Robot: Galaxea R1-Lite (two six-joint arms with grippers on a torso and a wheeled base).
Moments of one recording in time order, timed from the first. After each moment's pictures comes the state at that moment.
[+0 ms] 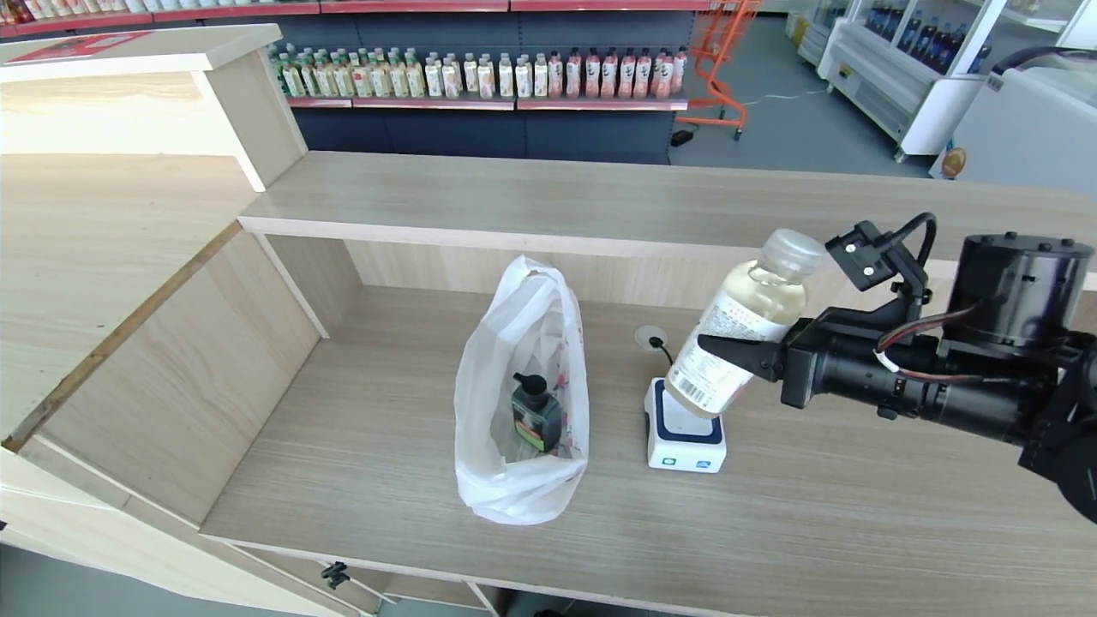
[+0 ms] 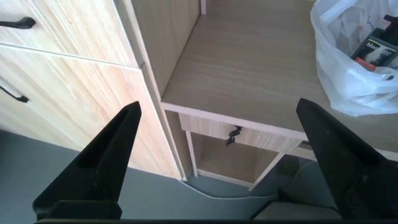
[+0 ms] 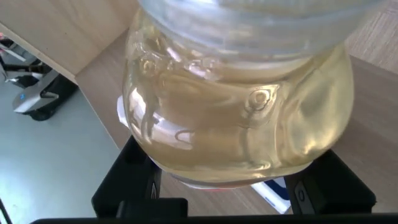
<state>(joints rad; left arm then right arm) 0.00 0.00 0.00 0.05 0.13 -0.01 0.34 1.63 -0.72 -0.77 0.43 -0.02</state>
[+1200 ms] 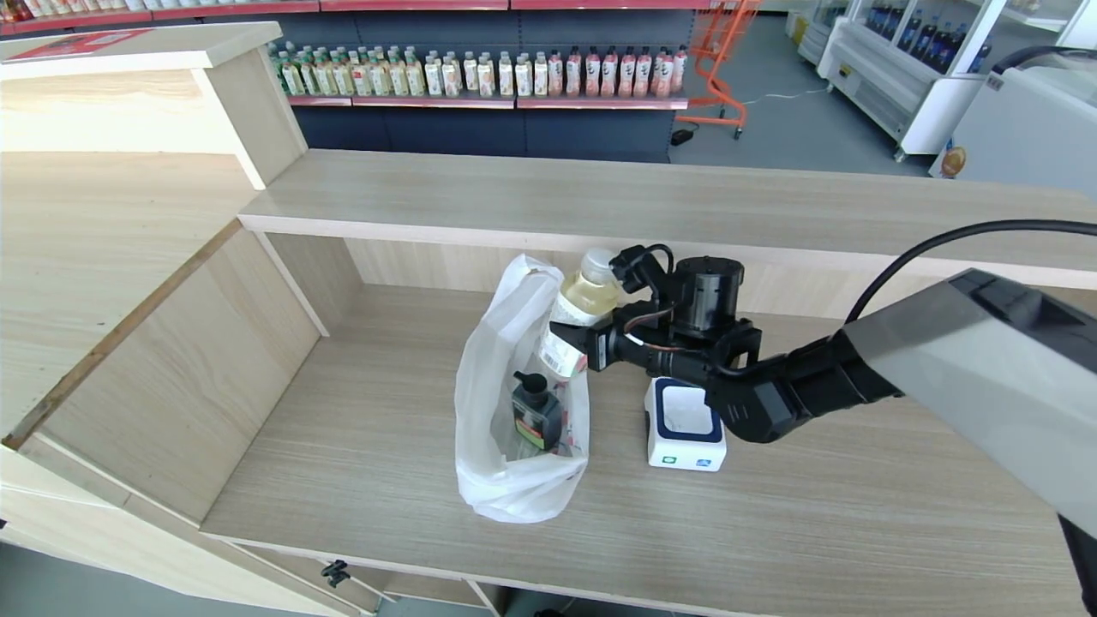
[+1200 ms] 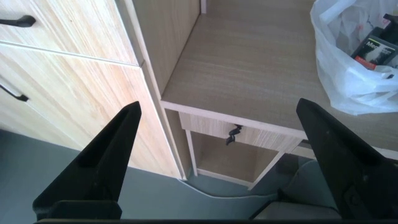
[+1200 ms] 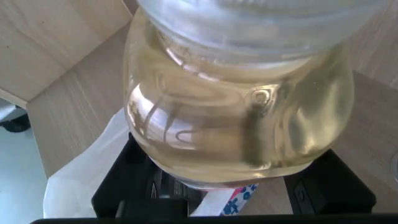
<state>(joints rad) 0.00 0.00 0.00 0.05 0.13 -0.01 0.53 2.27 -1.36 -0.83 0.29 -0.03</state>
